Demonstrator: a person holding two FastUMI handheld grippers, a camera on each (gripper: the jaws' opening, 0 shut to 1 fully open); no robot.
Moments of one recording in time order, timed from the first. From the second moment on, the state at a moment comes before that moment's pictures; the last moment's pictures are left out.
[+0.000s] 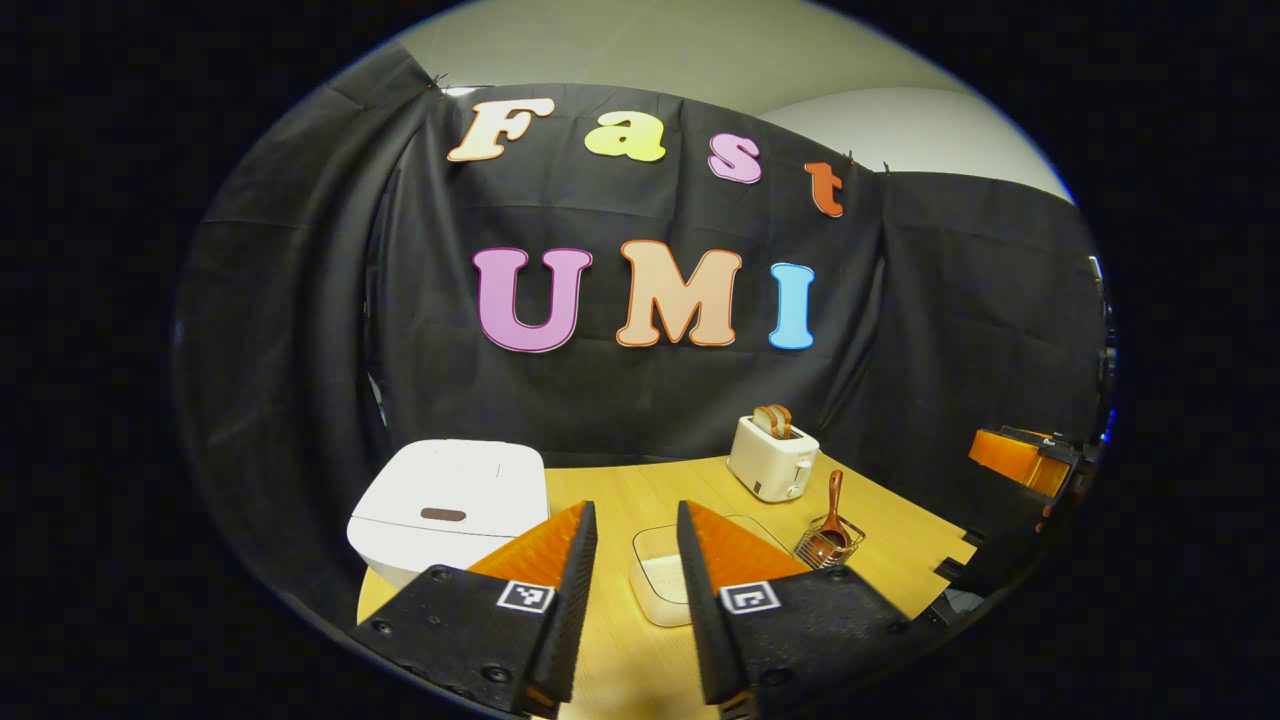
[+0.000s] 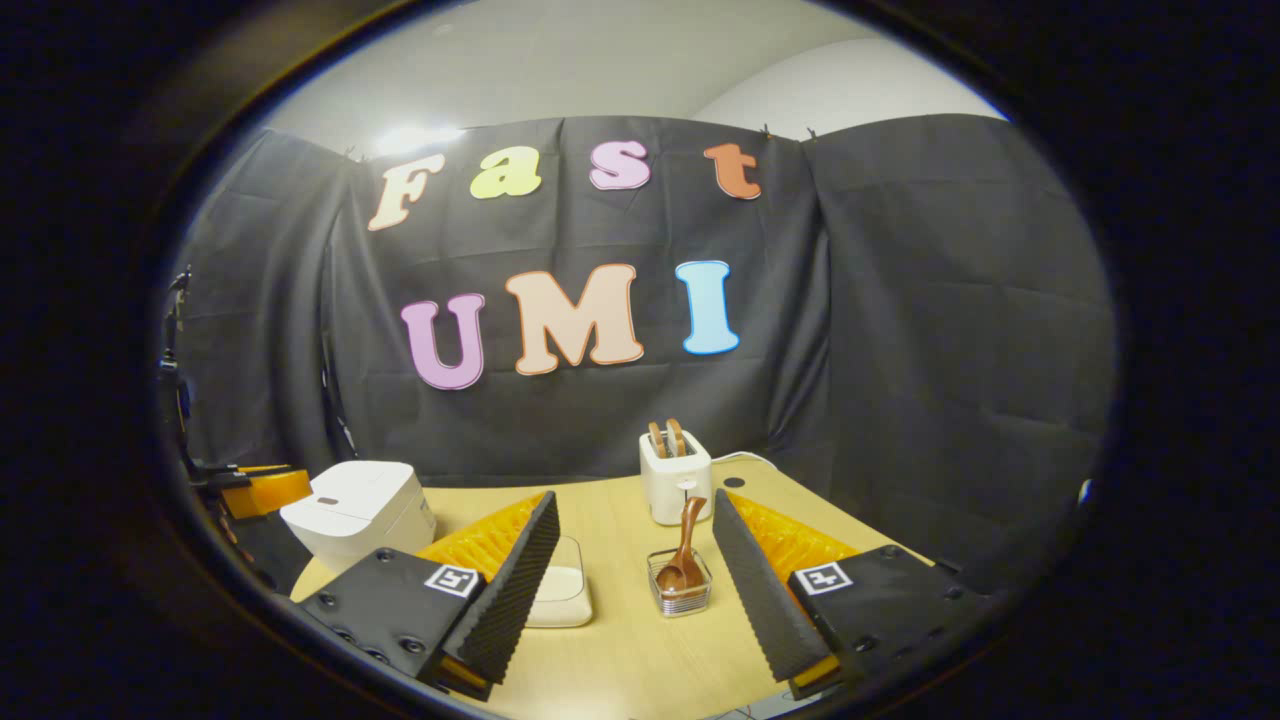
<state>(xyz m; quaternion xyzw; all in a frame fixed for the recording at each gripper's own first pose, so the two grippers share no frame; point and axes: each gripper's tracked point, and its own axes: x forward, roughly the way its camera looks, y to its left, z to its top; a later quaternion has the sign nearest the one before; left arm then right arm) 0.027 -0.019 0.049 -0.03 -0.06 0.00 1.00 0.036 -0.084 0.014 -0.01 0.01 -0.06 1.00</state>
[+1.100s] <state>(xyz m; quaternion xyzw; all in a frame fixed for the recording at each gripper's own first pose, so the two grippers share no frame) 0.114 0.166 -0.019 -0.04 0.01 0.13 0.99 0.045 -0.069 -0.007 -0.04 0.05 -0.09 0.99</state>
